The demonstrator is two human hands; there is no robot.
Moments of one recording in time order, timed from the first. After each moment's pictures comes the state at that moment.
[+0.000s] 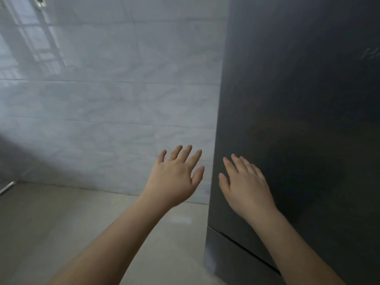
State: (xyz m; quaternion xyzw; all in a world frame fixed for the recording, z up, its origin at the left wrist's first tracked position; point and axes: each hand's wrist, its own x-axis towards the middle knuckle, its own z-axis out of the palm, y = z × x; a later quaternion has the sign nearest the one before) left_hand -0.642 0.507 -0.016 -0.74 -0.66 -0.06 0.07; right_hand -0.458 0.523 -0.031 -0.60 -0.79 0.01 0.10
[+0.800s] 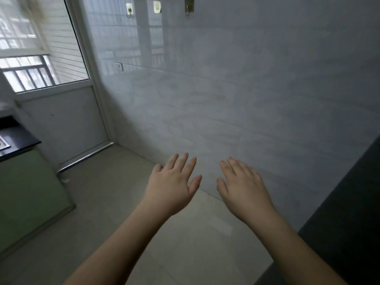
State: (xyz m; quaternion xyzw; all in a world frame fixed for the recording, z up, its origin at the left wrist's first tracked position) left_hand -0.886 0.334 -0.037 -0.57 -0.82 -0.06 0.08; right_hand -0.729 0.430 -0.030 -0.38 -0.92 0.01 0.10
